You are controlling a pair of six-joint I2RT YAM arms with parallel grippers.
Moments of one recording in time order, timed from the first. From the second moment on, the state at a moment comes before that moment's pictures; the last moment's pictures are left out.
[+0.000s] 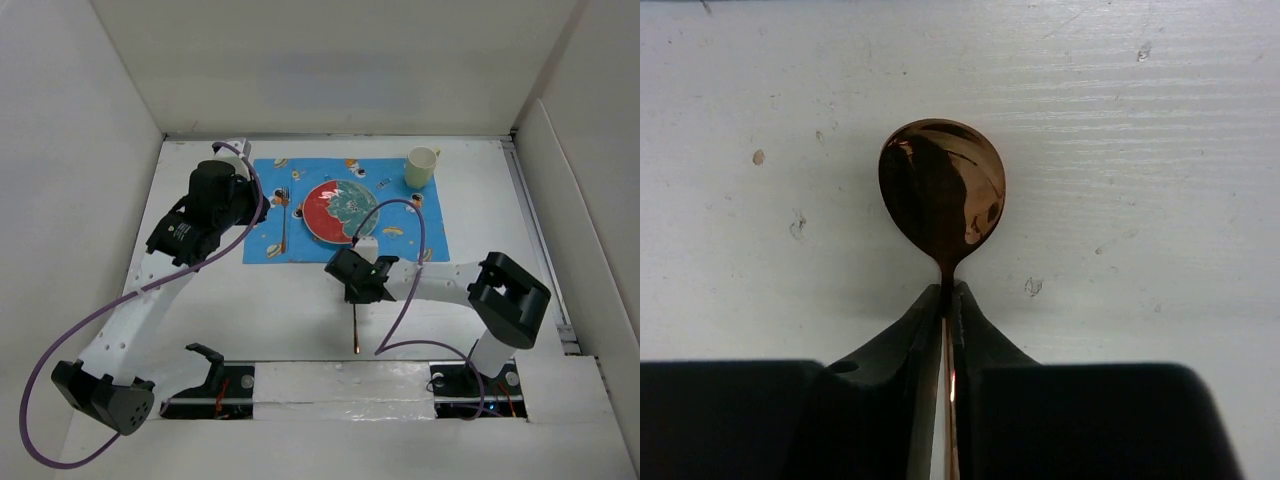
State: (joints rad) left arm -0.44 1.09 1.25 -0.67 -0.05 -0.39; right arm 1.00 1.70 0.95 -0.47 0.35 0.97
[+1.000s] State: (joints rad) left arm -0.44 1.11 1.25 -0.63 -0.04 -0.38; right arm 0.41 1.95 1.55 -0.71 0.31 0.43
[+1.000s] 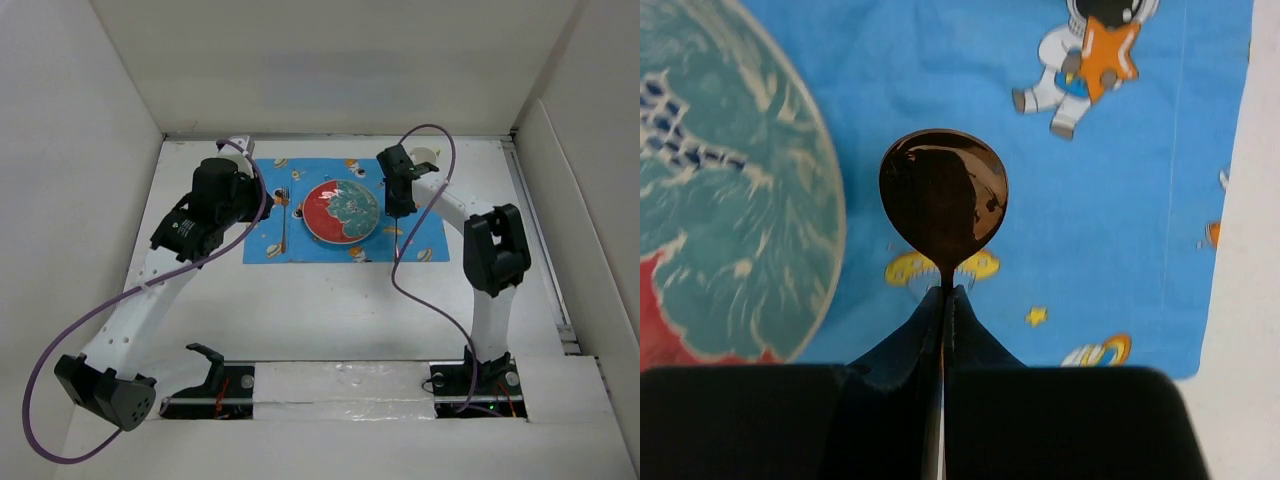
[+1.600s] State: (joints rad) left arm -0.44 1.16 1.25 -0.63 -0.05 -0.38; right arm 0.33 2.25 1.88 -0.73 0.29 0.29
